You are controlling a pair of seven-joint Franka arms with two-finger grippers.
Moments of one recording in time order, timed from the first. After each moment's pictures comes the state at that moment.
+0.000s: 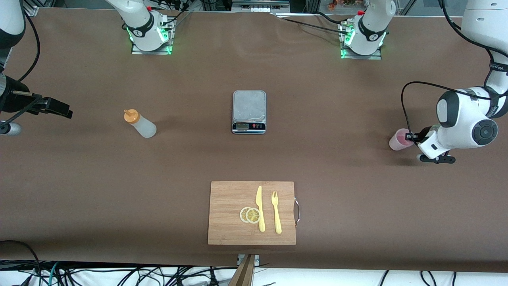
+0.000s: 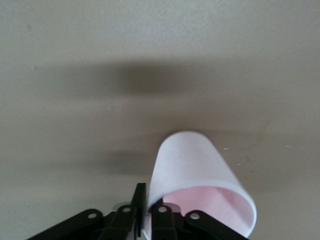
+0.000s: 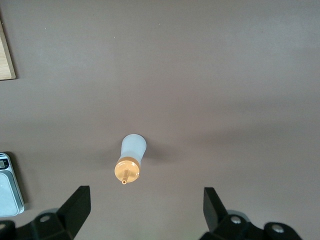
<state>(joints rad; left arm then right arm) 0.25 0.44 -0.06 -1.99 0.10 2.15 0.17 0.03 0.18 -0.05 -1.46 0.00 1.53 0.07</state>
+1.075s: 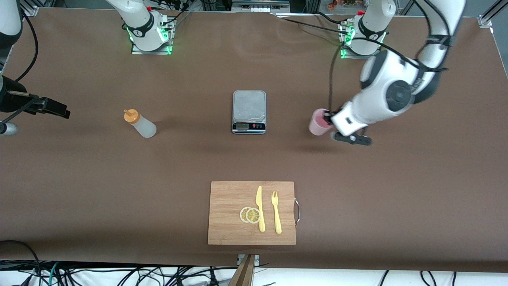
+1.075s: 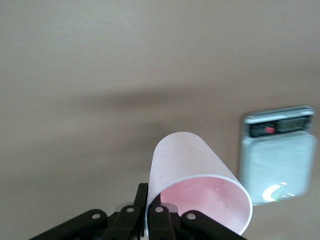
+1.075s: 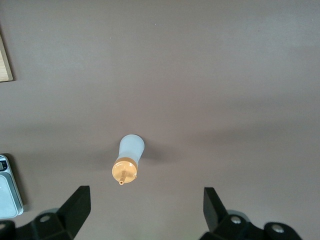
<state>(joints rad) -0.05 0.25 -0.42 -1.93 -0.20 2.02 -0.30 0.02 0.18 -0.06 -1.46 0.00 1.53 0.07</state>
